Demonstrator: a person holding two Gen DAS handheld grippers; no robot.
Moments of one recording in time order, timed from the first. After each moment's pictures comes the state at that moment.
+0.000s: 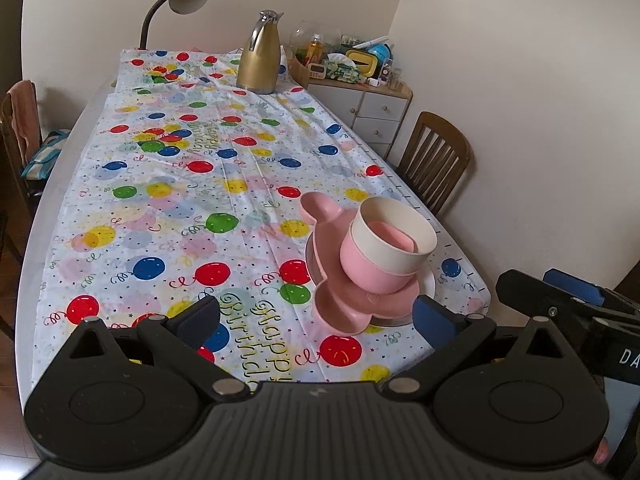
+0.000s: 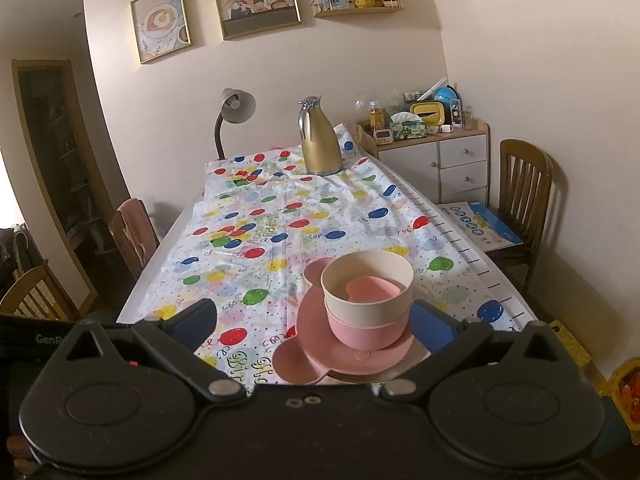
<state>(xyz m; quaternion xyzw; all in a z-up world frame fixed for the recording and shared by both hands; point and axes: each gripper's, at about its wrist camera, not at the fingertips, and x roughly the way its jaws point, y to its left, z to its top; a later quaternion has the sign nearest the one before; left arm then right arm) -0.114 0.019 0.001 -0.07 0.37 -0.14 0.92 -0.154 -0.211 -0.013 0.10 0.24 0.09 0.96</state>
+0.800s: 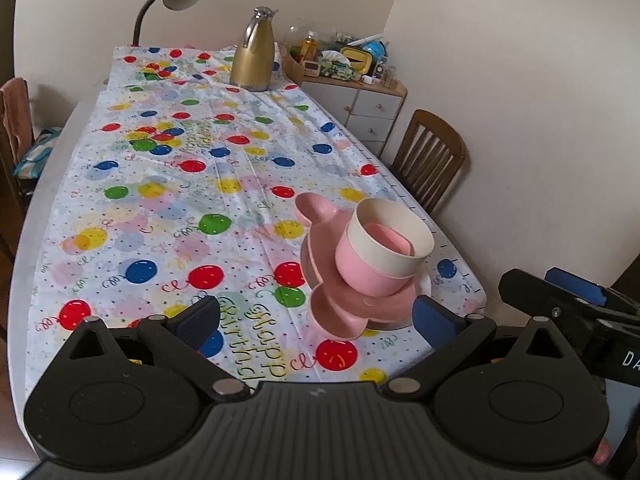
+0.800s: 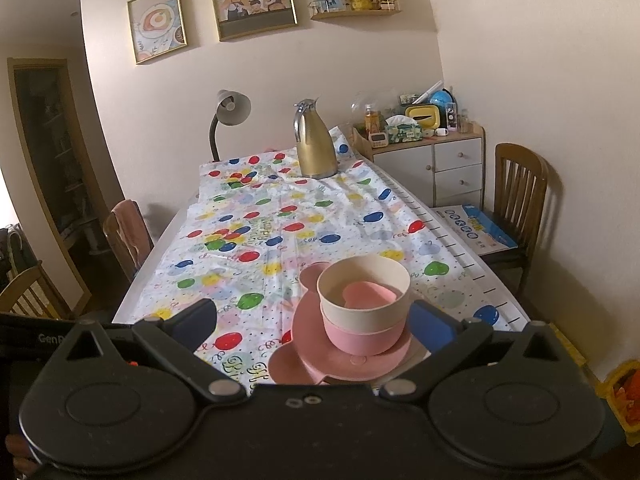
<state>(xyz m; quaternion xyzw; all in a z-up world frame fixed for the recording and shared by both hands) -0.101 0.020 0.003 -0.08 0.38 -0.15 0.91 -0.155 -0.213 -0.010 0.09 0.24 0.08 0.96</state>
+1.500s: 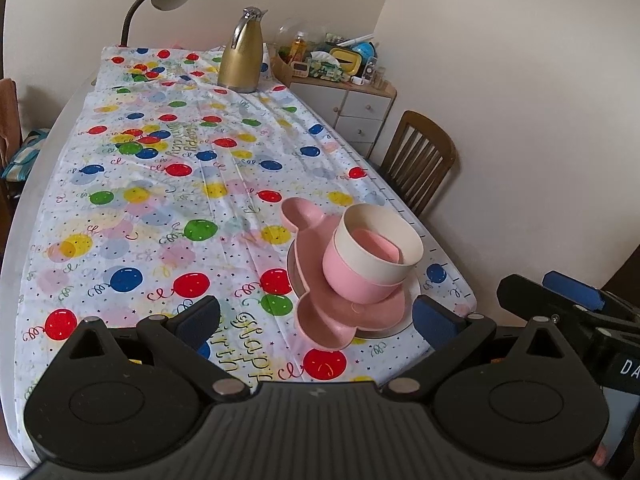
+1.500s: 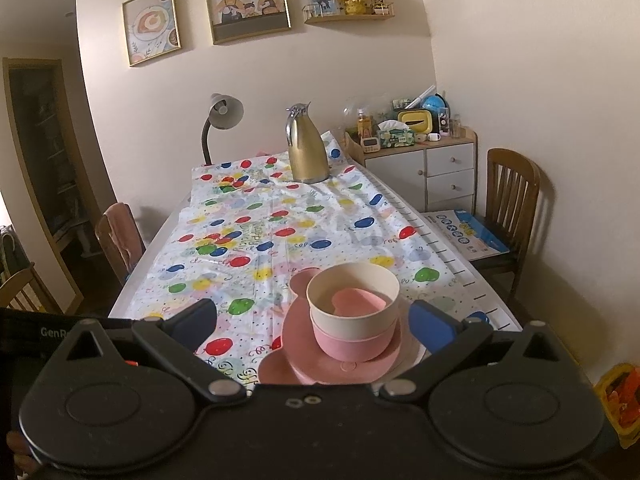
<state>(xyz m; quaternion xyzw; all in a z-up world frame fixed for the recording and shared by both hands) -0.092 0.014 0.001 -0.08 0.37 -0.17 0.91 -0.148 -0.220 -0.006 0.09 0.24 0.07 0.96</state>
